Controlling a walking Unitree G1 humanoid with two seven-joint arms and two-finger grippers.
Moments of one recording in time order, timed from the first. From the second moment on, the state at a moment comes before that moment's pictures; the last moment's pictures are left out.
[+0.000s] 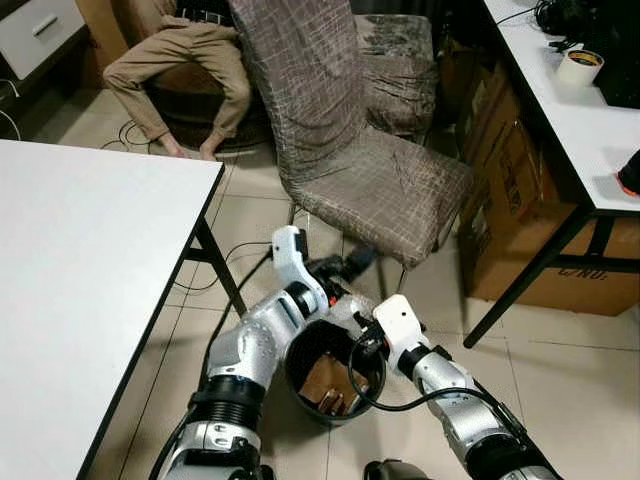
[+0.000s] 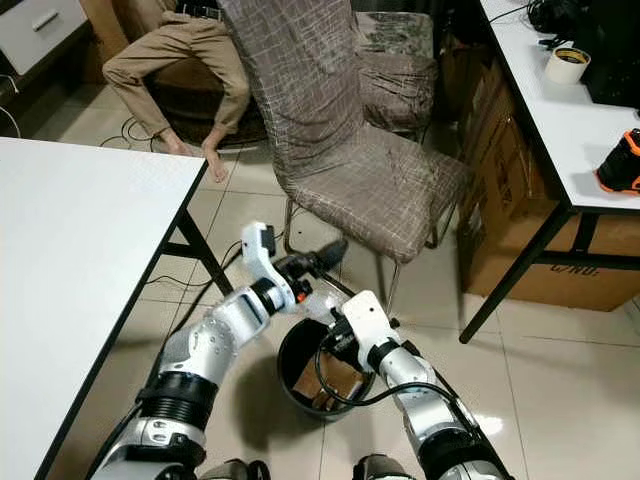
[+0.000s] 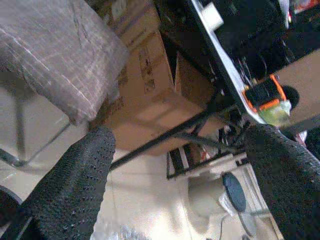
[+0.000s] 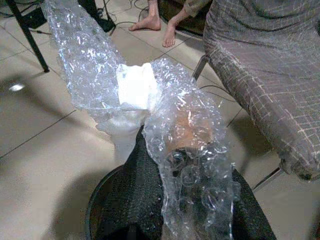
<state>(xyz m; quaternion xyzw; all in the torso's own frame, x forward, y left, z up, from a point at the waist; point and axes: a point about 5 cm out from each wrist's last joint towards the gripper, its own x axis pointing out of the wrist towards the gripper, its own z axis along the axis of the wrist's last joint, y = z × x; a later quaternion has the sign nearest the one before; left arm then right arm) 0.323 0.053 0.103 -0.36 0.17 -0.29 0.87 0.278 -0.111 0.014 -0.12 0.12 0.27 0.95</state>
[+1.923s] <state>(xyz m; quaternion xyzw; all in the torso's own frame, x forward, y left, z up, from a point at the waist) 0.241 0.136 0.095 0.12 0.10 -0.33 0.93 0.328 -0.115 0.041 -0.07 0.17 0.25 0.95</state>
